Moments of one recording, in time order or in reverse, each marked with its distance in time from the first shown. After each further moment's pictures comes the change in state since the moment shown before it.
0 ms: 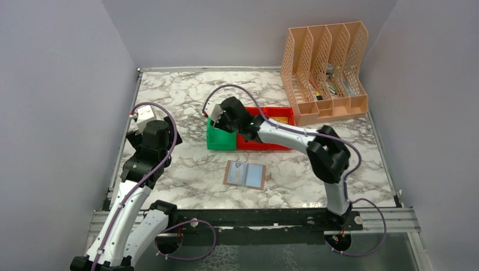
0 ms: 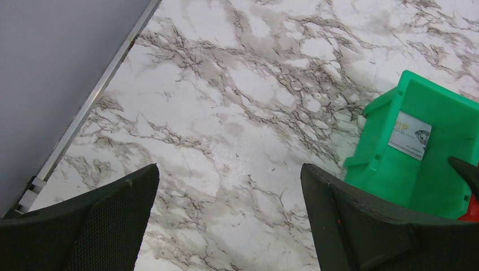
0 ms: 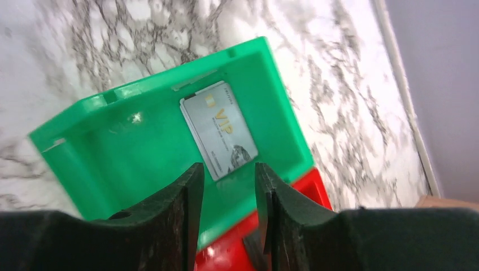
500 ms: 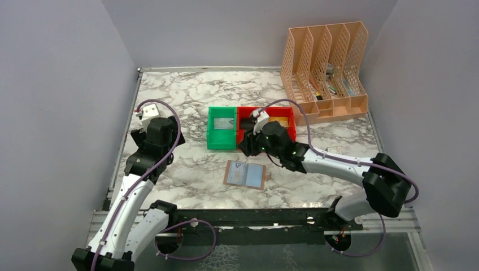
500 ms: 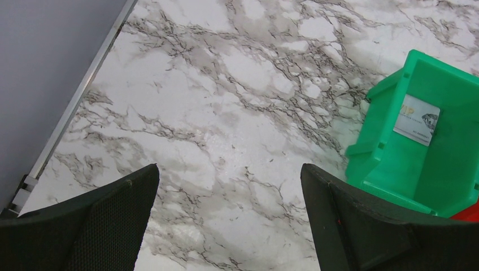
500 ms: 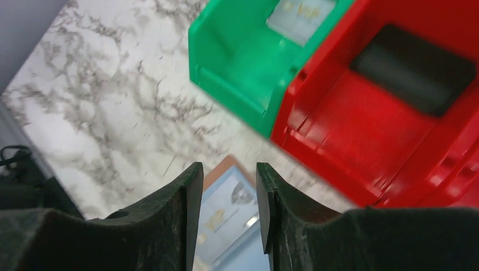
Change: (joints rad) left arm 0.000 0.054 0.000 0.001 0.034 0.009; right arm -0.003 -0.620 -0.719 0.317 -0.076 0.856
